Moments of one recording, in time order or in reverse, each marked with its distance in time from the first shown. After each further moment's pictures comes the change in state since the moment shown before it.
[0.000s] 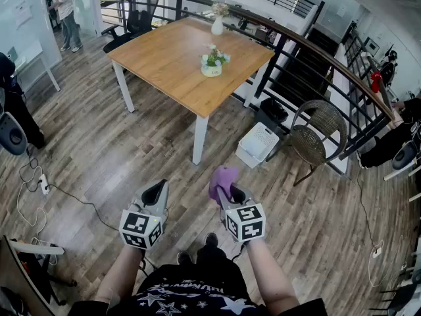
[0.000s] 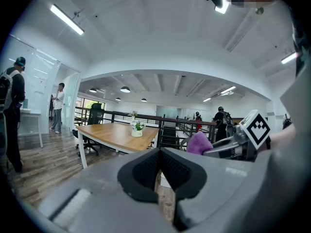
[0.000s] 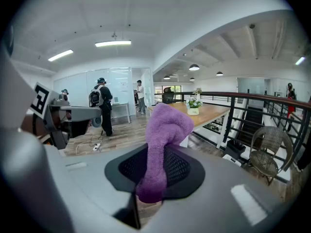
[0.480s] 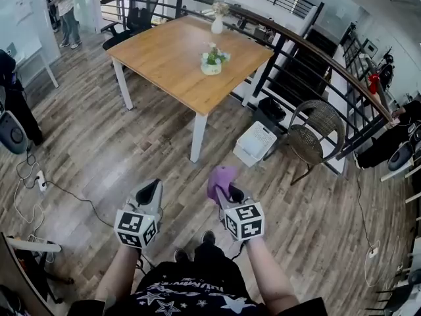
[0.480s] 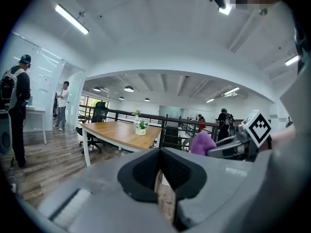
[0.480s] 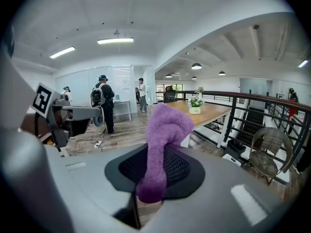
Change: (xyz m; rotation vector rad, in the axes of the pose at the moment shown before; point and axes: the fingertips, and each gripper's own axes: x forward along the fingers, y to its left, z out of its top) left arm -0.017 0.019 -0.005 -0.029 0.001 0.037; right arm 0.000 0.010 0.000 -0.015 0.019 0.015
